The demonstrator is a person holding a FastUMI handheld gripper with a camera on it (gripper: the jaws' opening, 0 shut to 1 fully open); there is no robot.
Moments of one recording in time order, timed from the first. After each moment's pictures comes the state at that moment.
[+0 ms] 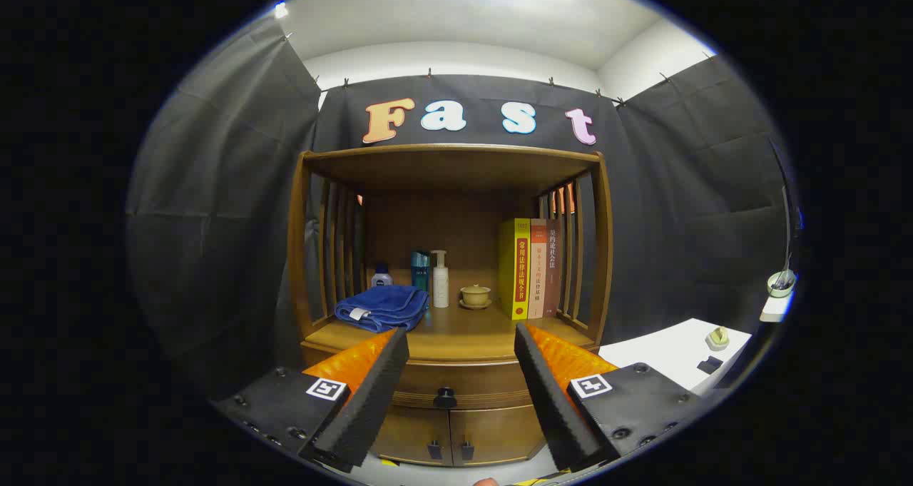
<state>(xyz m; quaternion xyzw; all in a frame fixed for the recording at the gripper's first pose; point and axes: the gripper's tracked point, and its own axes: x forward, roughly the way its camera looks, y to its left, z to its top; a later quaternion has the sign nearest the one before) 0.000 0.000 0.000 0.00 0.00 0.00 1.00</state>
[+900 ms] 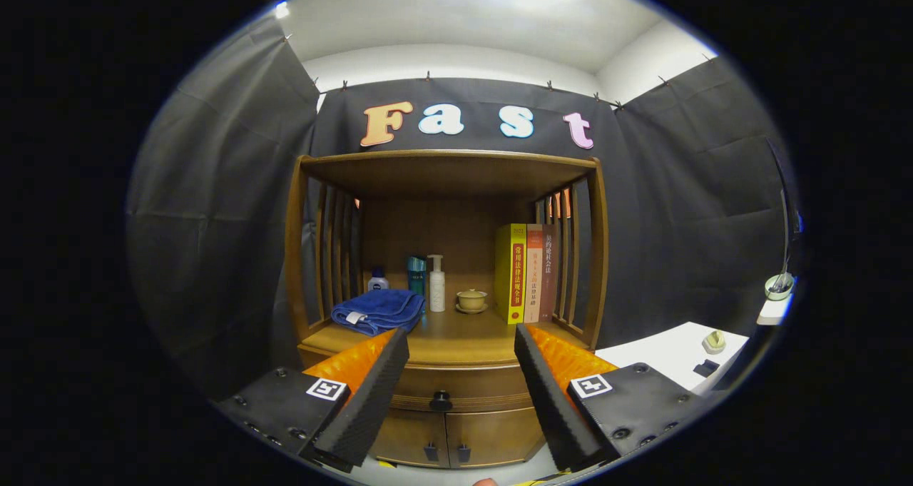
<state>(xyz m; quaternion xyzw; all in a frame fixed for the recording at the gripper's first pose) -0.002 -0.004 0.008 -0.01 0.00 0.00 1.00</state>
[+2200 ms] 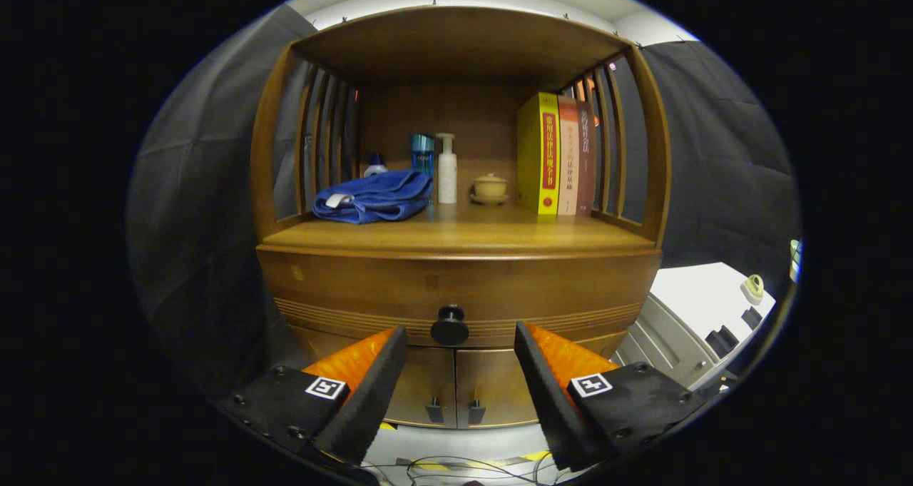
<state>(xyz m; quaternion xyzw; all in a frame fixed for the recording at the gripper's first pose) 0.088 0.017 -0.195 0.00 0.17 0.02 0.98</state>
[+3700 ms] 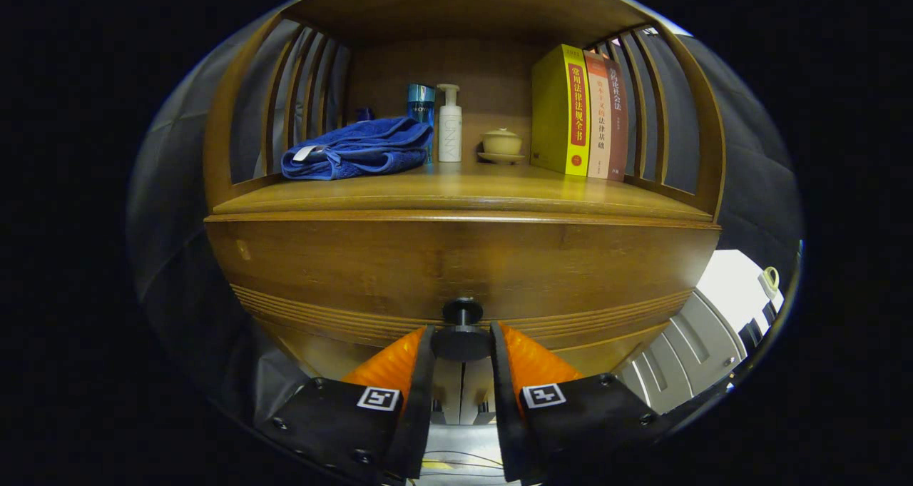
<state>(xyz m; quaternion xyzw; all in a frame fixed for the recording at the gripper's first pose) 0.147 0.030 -0.243 -0.01 0.22 0.01 0.97</state>
